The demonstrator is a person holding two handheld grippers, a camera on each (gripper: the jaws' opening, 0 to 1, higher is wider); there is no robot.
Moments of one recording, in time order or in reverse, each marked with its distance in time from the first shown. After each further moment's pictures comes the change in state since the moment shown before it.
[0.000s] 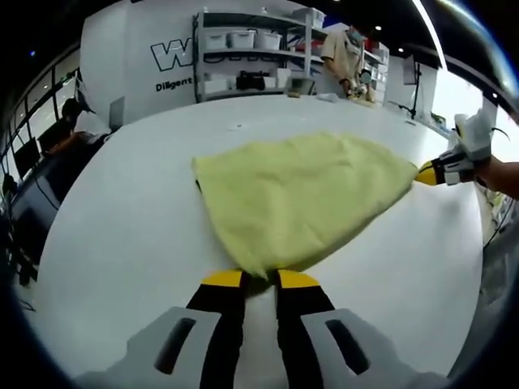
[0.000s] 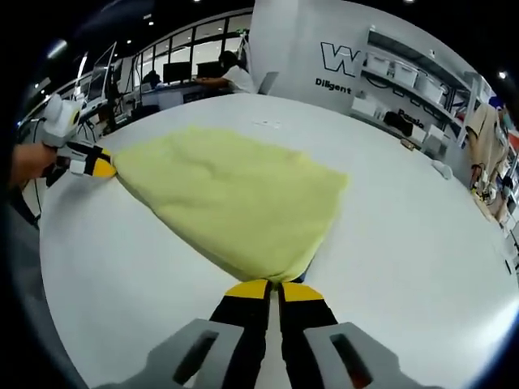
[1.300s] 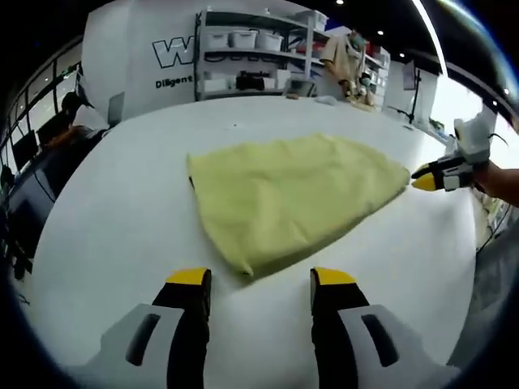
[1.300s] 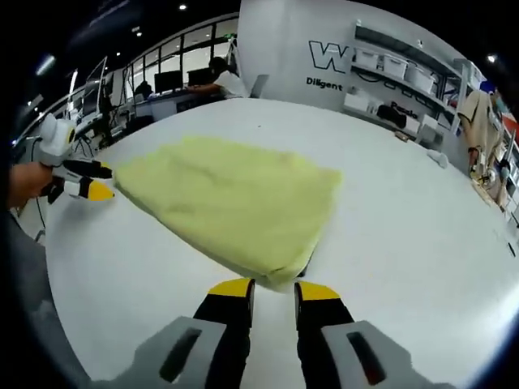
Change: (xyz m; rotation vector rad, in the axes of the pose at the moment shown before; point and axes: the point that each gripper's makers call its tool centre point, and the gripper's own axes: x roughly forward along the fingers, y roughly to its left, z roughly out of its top) left arm -0.003 -0.013 -0.004 -0.027 0.000 -0.038; right arm -0.006 0.002 0.000 0.075 -0.014 0.005
